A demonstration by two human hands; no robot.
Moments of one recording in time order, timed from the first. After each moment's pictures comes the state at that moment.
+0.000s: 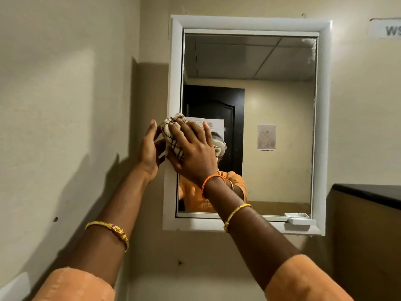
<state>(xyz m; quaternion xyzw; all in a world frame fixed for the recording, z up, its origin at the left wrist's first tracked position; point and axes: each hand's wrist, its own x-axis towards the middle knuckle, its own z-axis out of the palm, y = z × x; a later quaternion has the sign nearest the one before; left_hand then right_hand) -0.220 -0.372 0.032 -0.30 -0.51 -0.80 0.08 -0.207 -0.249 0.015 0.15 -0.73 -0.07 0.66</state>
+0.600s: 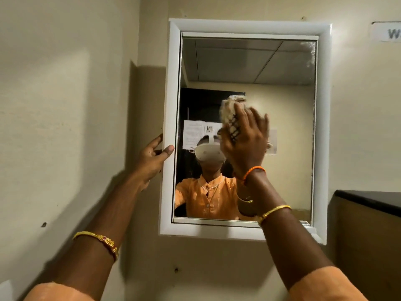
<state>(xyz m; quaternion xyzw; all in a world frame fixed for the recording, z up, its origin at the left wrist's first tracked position) -0.223 -0.373 0.018 -0.27 -0.67 -0.67 0.17 -0.173 -0.155 0.054 0.04 -0.63 0.04 0.77</state>
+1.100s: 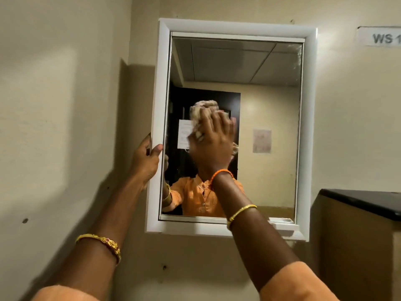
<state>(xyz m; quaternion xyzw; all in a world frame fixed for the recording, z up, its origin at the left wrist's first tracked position) -0.219 -0.347 0.012 -0.23 -0.65 -0.68 0.25 -0.186 -0.192 0.041 0.05 -0.67 0.04 0.74</state>
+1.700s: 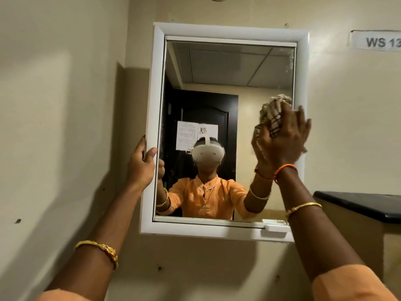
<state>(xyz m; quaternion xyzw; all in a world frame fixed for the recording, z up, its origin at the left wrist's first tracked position) -0.210 -0.337 0.002 -0.21 -0.64 -0.67 0.32 -0.116 -0.056 0.063 -0.06 -0.63 0.08 0.77</state>
